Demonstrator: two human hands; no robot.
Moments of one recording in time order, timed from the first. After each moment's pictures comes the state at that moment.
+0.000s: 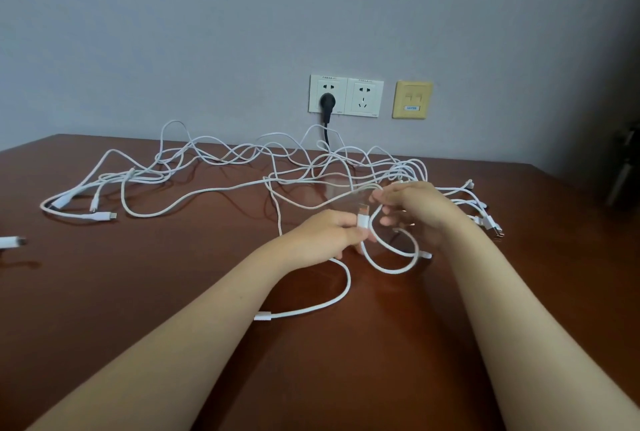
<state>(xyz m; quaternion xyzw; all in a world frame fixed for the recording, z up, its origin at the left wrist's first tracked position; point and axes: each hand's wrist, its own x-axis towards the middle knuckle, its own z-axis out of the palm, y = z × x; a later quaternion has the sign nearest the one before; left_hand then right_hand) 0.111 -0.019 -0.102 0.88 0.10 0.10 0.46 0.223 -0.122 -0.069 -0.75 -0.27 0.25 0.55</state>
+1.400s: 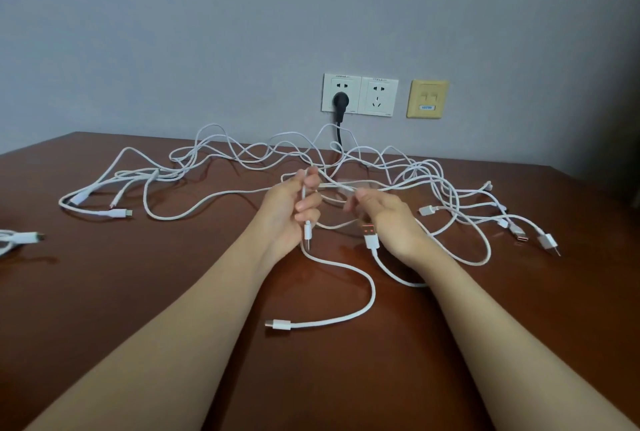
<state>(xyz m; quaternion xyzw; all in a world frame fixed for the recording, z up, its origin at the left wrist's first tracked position) 0.100 0.022 -0.098 0.36 0.09 0.25 0.89 0.204 -0.088 -0.107 -0.76 -0.45 0.07 0.46</state>
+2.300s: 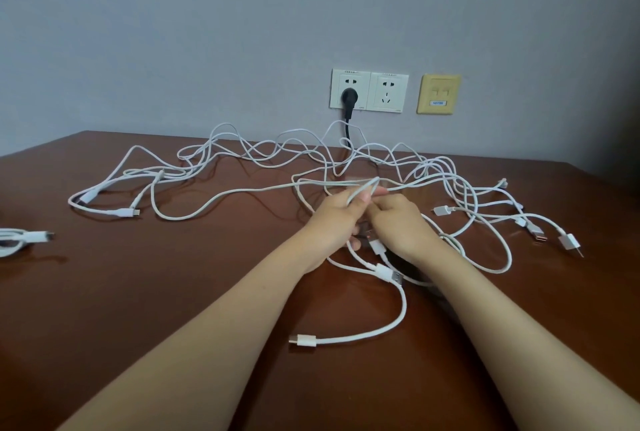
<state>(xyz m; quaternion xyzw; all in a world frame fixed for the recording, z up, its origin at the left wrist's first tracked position) 0.119 -0.004 -0.113 0.73 0.14 0.24 0.62 0.195 -0.082 -0.102 -0.79 -0.43 0.08 0.42</state>
